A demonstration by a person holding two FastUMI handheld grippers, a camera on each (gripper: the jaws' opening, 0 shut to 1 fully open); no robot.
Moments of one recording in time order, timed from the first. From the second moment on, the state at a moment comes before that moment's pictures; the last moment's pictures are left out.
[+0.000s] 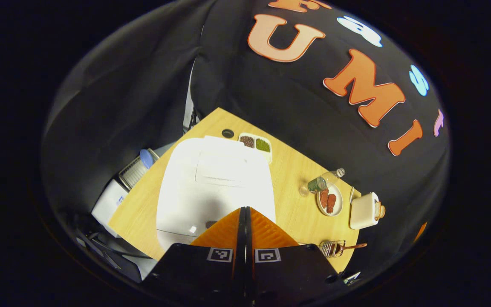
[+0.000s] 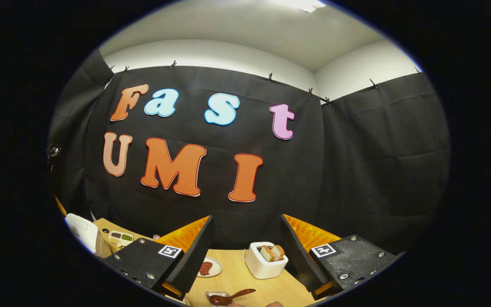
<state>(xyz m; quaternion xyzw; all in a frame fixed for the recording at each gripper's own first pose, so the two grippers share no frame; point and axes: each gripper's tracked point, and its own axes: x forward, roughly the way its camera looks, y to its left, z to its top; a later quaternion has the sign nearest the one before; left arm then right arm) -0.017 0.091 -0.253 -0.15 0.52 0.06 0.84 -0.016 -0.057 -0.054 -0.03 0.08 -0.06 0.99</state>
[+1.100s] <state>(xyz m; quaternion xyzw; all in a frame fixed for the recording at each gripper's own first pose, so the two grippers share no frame) -0.005 0.115 -0.246 -0.10 0.43 0.07 0.89 -0.016 -0.056 -0.119 -0.03 0.15 -0.06 0.99</state>
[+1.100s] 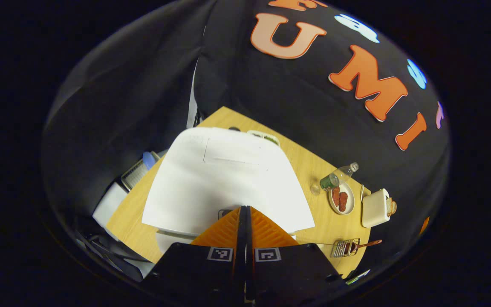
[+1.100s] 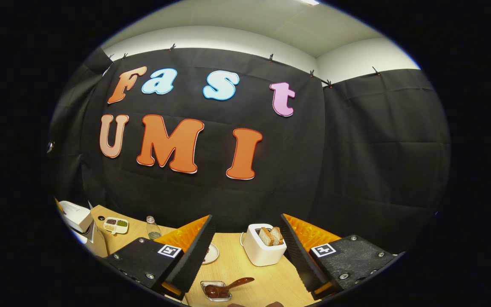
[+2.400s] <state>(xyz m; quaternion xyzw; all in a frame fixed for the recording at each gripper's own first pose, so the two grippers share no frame) -0.038 0.061 -0.079 0.09 0.13 0.11 0.98 -0.047 -0.066 -0.361 0.10 0.42 -0.02 0.90</state>
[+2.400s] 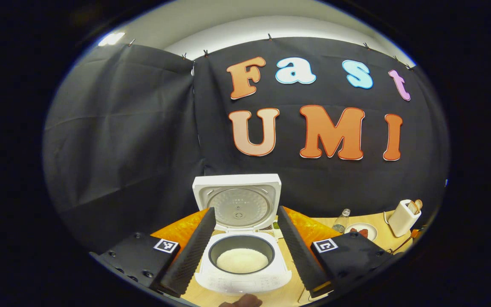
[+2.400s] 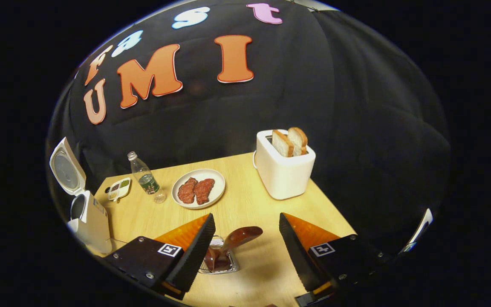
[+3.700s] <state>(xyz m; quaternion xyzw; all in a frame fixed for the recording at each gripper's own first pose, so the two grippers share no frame) -0.059 0.087 -0.079 0.11 0.13 0.14 0.98 -0.051 -0.007 -0.418 0.21 0.46 -0.02 0.86</state>
